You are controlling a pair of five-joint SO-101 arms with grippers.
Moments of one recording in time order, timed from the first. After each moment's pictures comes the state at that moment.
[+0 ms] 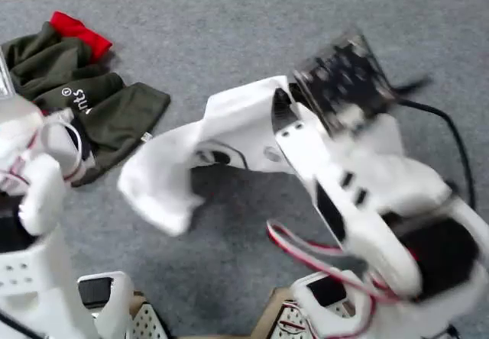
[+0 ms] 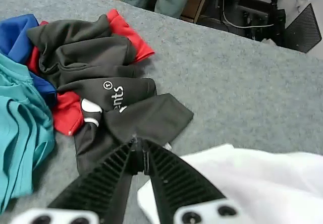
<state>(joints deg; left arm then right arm) -13.2 -45.4 2.2 88.3 9.7 -19.3 -40.5 -20.4 91.7 18.1</state>
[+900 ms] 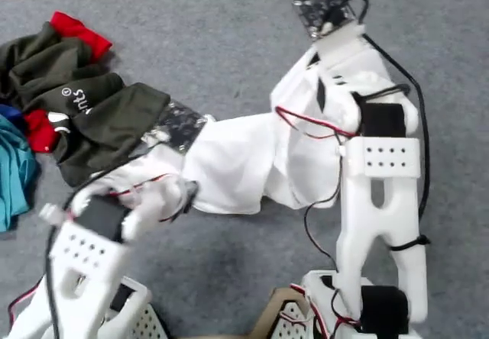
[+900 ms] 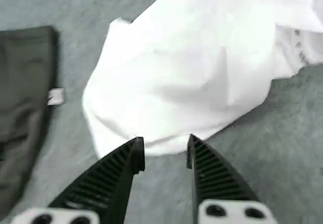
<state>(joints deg) 21.0 -54.0 49.6 65.5 -7.8 2.5 -23.0 16.4 47.2 32.0</state>
